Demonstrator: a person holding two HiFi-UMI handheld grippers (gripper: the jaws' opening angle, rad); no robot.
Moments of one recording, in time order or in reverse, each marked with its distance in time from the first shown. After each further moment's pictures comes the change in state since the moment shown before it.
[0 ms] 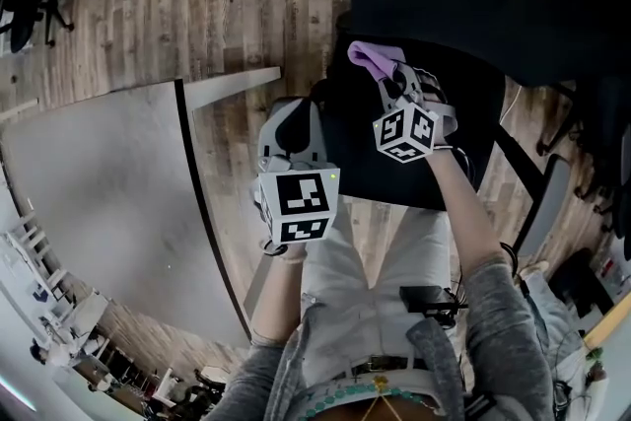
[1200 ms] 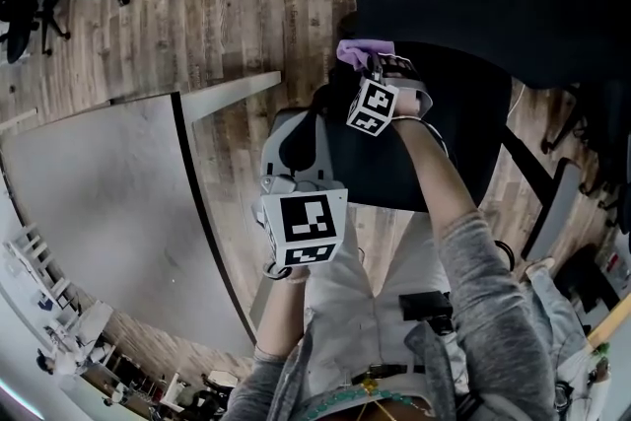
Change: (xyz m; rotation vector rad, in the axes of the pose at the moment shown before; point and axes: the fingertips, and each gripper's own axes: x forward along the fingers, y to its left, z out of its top) left arm -0.001 -0.002 0.000 0.015 -0.009 -0.026; right arm 0.113 0.047 -0.034 -0.213 0.242 0.094
